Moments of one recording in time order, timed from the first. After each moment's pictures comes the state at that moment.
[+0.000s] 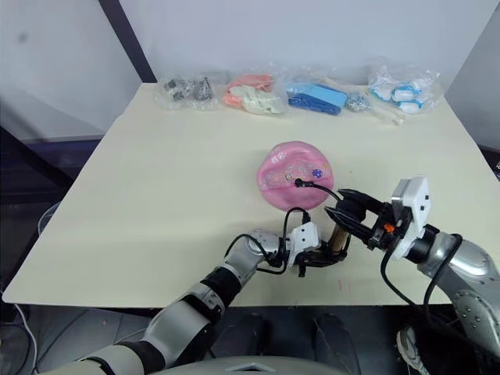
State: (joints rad) left arm -0.56 -0.03 -0.44 0.86 0.12 -0.23 -0.98; right arm 0.11 -0.65 -0.13 -0.55 0.76 0.42 0.70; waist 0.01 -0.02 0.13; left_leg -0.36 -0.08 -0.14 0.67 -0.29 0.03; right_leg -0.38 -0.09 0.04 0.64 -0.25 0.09
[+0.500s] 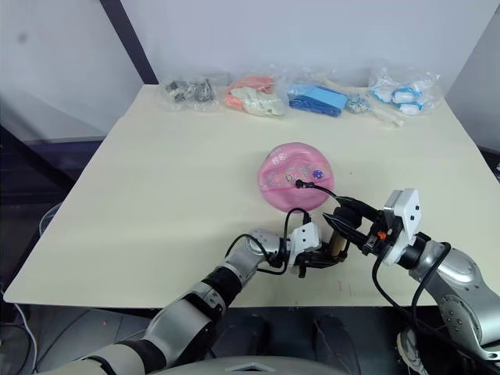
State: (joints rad) left arm -0.57 -0.04 -0.44 0.89 0.12 -0.24 -0.98; right arm 0.10 -0.66 -0.16 -0.55 0.77 0.45 0.71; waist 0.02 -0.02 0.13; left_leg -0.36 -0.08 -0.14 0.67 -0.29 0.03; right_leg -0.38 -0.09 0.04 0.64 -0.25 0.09
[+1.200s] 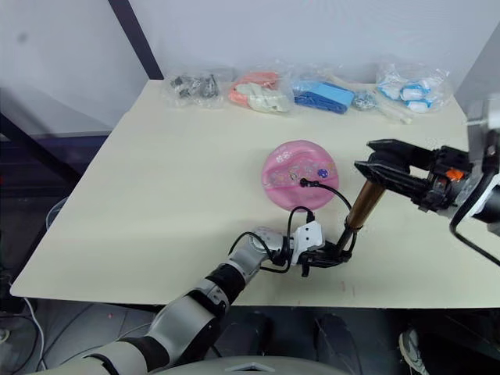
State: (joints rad) left arm -0.60 -0.06 -0.43 0.92 0.11 -0.25 -1.00; right arm -0.16 -1.07 -0.57 -0.56 1.43 0.82 0.57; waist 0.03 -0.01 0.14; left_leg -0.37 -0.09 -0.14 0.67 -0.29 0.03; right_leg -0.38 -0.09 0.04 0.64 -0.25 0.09
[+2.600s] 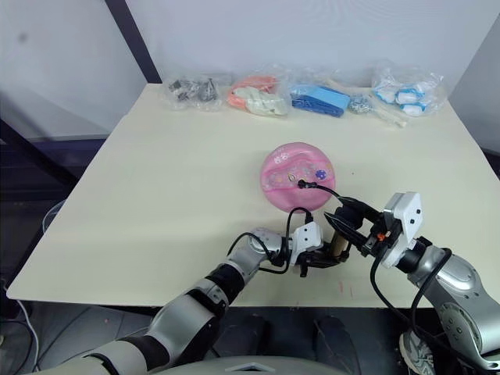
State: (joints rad) left arm -0.60 -0.05 -0.42 0.95 0.13 -0.27 -0.99; right arm 0.17 -0.60 -0.12 -0.58 0.71 0.36 0.65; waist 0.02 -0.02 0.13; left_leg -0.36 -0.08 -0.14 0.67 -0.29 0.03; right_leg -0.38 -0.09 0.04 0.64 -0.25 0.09
